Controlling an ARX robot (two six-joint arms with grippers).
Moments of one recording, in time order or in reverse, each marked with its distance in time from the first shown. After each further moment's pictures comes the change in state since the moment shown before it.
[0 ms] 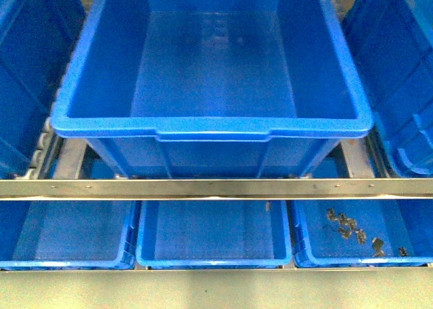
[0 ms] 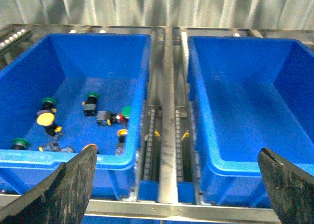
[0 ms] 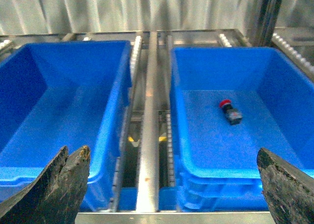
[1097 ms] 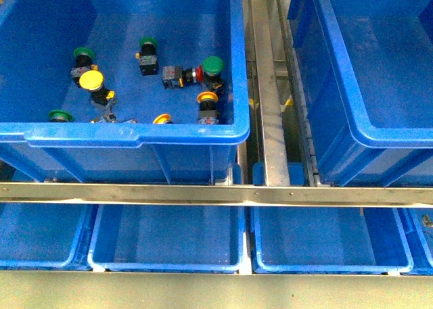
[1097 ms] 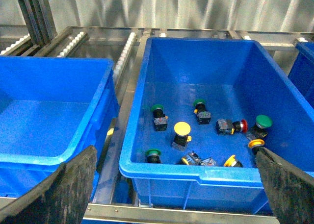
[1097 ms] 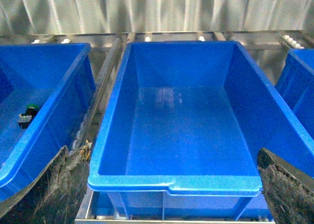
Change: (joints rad) left arm -0.001 0.000 0.000 0.000 -0.001 0.000; right arm -0.001 -0.001 0.000 0.000 -0.001 -0.001
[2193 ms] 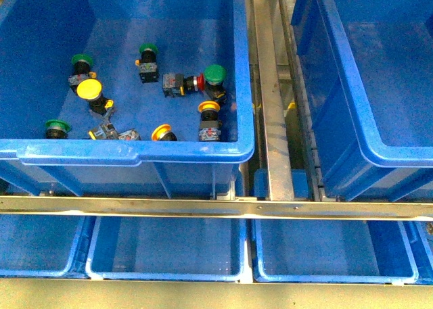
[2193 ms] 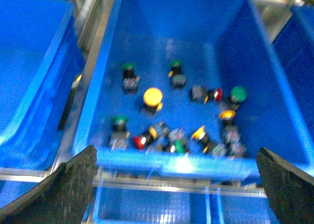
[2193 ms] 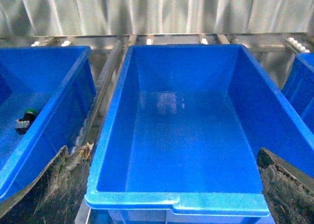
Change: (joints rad) left arm -0.152 0.546 0.270 0.013 -0.051 -0.169; right arm 0.000 0.001 0.000 0.000 0.000 0.000
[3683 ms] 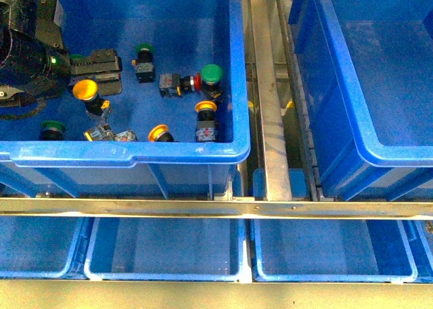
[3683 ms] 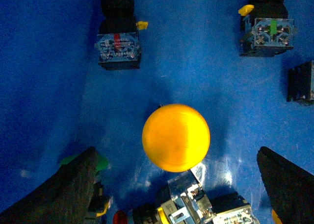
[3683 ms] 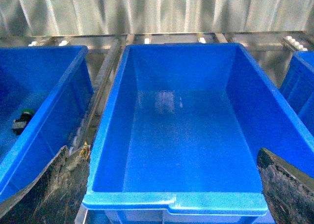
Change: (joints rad) left arm 0.030 1.614 0.873 0.261 -0.079 -0.044; right arm 0.000 0.000 0.000 0.000 0.000 0.000
